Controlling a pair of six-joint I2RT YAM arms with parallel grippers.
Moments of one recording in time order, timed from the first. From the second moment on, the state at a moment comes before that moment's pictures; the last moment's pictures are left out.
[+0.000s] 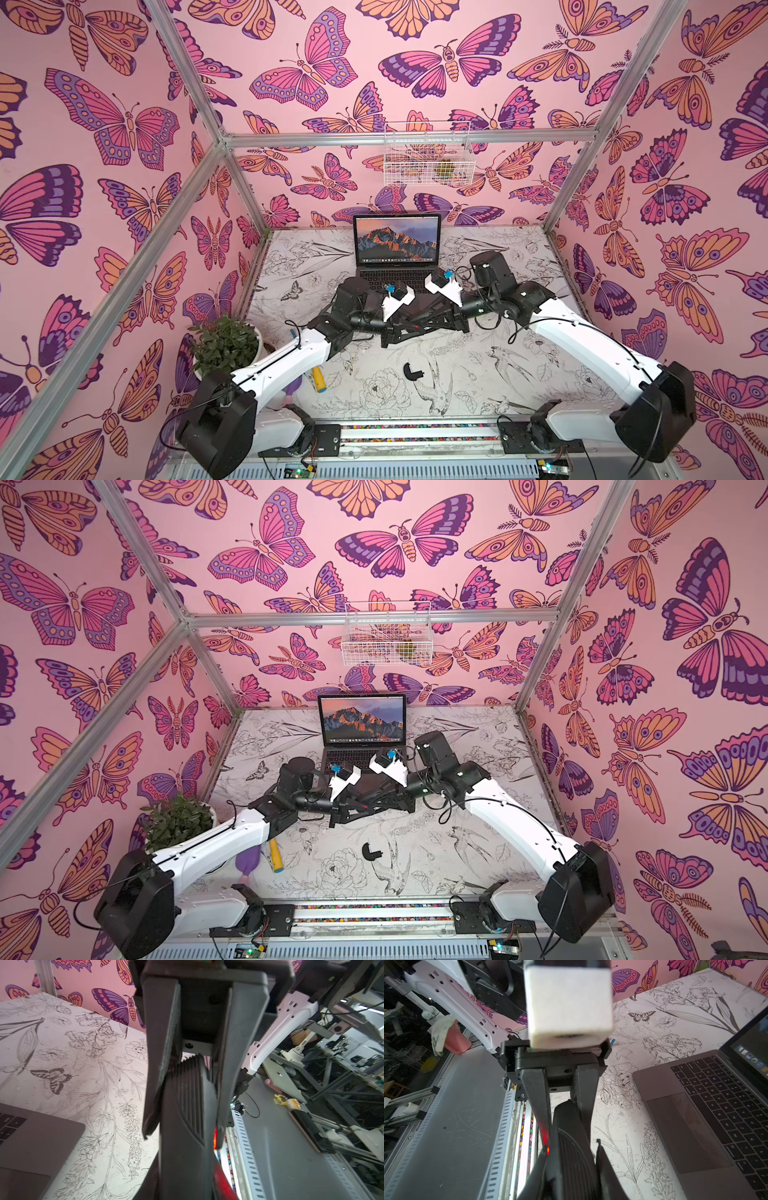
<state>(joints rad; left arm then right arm) -0.59 1.27 0.74 0.11 0.99 -0.02 0.58 1.33 1.12 -0.56 -0.89 -0.29</state>
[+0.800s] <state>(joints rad) -0.54 1.17 0.70 0.66 0.36 -0.90 0.59 1.31 0.96 0.46 -0.57 0.95</state>
